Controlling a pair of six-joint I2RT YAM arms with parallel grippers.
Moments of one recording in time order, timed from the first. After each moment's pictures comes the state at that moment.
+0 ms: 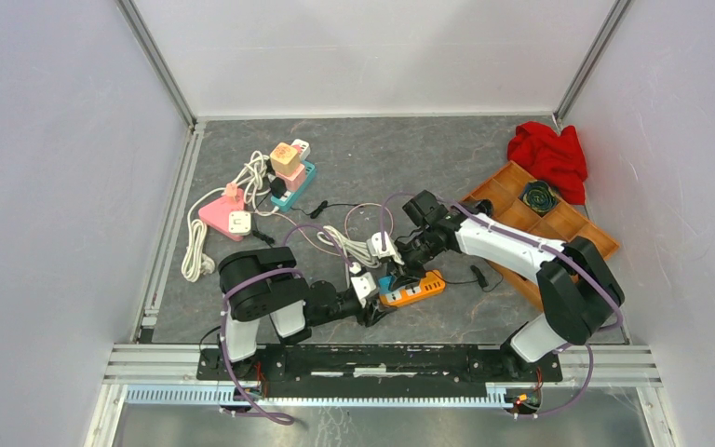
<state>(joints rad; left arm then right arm) -1.08 1.93 0.21 1.55 0.13 -0.04 0.67 1.56 0.98 -0.65 -0.85 -1.03</state>
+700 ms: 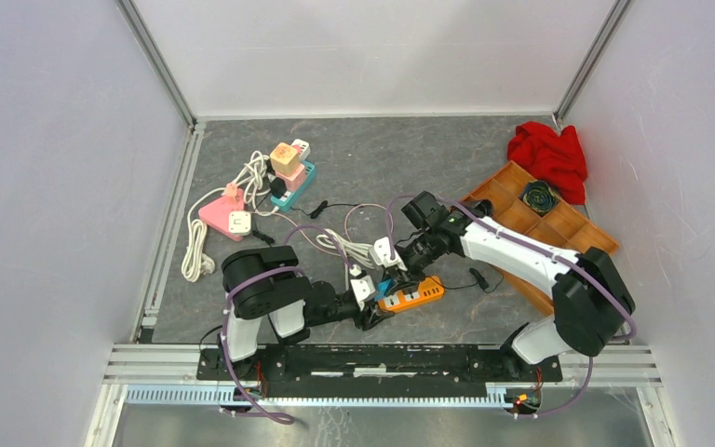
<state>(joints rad) -1.07 1.96 0.19 1.55 0.20 -0.04 0.72 1.50 0.99 -0.72 -0.93 -1.15</state>
